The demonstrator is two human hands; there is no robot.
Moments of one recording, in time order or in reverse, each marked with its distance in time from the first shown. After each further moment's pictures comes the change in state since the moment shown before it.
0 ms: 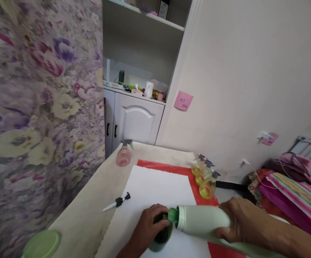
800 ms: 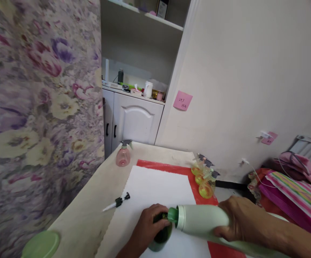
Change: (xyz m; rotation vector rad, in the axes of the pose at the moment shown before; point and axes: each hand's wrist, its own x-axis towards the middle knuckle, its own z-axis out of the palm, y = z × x) left_hand 0.001 0.001 0.002 -0.013 0.002 0.012; right_hand 0.002 -0.005 -0.006 -0.001 -0.020 0.041
